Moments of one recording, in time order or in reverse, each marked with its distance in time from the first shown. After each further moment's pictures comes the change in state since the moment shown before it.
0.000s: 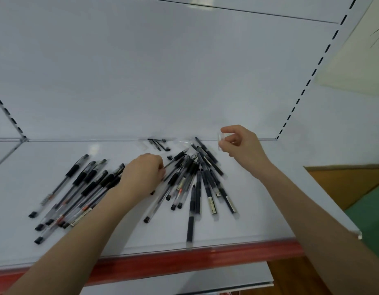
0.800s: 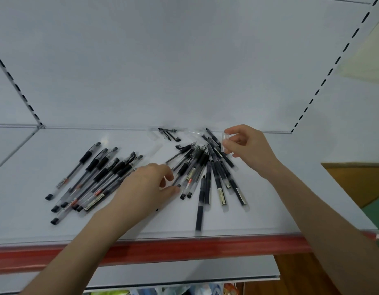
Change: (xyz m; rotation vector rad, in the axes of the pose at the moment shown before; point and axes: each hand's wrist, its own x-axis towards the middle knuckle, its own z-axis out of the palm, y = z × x) left_hand -0.062 -0.003 -0.012 -0.201 -0.022 0.072; right_hand -0.014 -0.002 0.013 0.044 -0.078 0.018
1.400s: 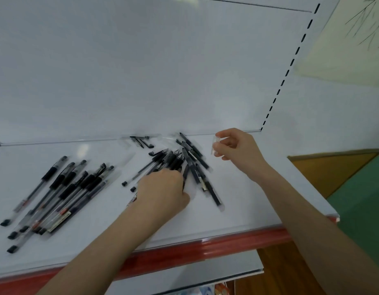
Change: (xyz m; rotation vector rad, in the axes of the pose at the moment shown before) left_hand 0.024 0.071 0.023 0.362 -0.122 0.052; right_hand -0.016 0.005 -0.031 0.045 0.089 0.067
